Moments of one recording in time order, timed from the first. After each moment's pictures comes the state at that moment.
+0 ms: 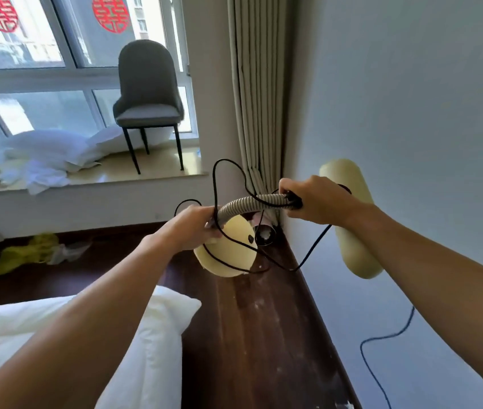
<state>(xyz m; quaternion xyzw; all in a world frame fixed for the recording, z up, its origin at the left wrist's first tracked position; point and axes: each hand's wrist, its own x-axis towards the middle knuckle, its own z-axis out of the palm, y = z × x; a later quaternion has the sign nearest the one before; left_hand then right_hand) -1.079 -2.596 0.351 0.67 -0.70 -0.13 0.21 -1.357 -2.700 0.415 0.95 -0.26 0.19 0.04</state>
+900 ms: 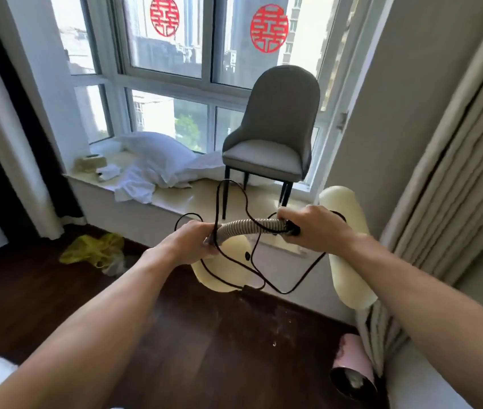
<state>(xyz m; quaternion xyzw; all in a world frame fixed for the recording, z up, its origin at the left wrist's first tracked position) -0.542 -2.959 0.342 0.82 -0.49 -0.12 0.27 -0.743 -3.174 0.423 0.99 -0.01 0.12 0.06</state>
